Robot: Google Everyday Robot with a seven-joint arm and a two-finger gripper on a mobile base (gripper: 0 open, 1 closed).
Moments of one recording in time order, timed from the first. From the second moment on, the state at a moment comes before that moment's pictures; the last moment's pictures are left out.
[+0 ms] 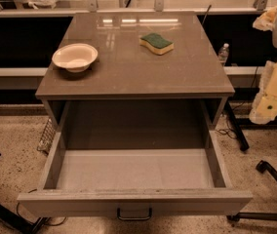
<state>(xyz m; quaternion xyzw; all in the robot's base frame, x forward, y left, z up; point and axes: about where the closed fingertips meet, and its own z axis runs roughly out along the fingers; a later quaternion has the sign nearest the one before) 0.437 -0.209 1.001 -0.60 0.77 -0.06 0.19</state>
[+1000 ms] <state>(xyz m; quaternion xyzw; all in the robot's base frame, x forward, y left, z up) 0.412 -0.218 0.956 -0.57 0.79 -0.04 0.23</state>
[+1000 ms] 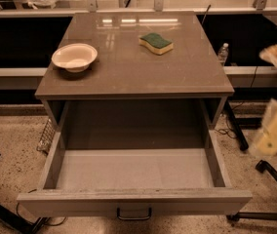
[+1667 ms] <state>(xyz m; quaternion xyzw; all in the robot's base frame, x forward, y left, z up) 0.332 -0.262 0.833 -0.50 0.81 0.02 0.31</state>
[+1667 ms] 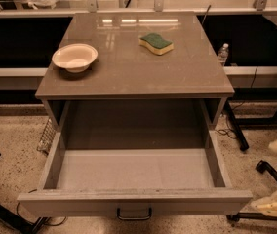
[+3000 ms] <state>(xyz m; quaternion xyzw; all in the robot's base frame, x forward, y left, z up) 0.291 -0.259 0.747 -0.49 0.81 0.07 0.31</state>
